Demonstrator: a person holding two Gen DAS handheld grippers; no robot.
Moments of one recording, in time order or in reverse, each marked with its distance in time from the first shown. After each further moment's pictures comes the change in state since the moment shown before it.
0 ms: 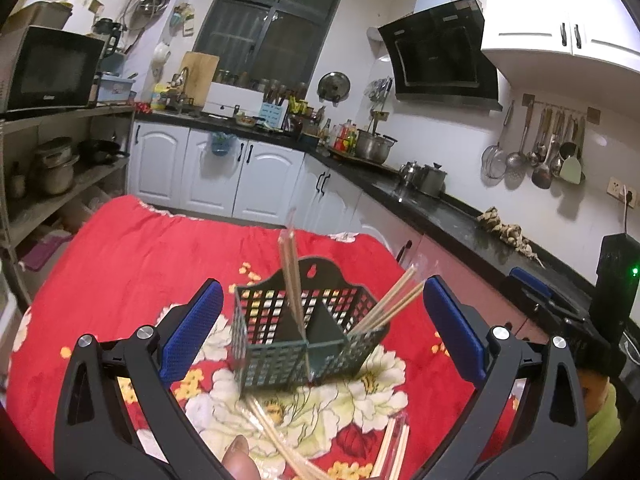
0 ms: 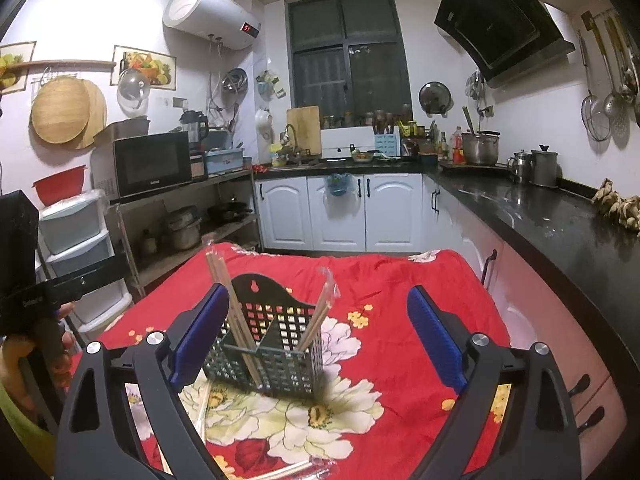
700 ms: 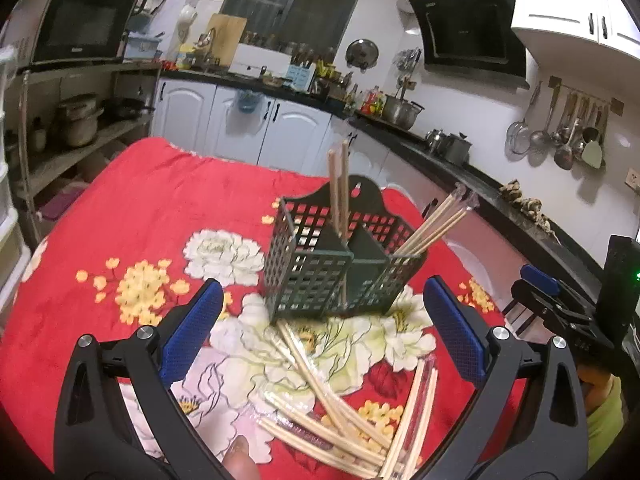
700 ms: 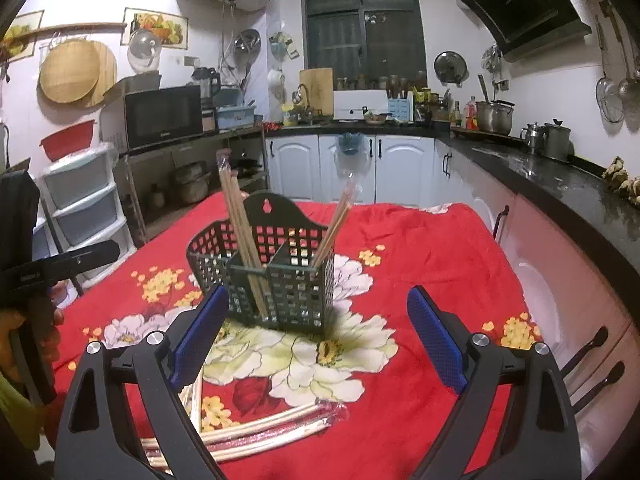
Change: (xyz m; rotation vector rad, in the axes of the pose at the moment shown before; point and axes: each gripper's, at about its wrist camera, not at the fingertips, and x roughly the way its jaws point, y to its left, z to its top) left arm -0.012 0.030 -0.059 -0.068 0.130 0.067; right arm 0.008 0.012 -0.056 -0.042 0.143 0.040
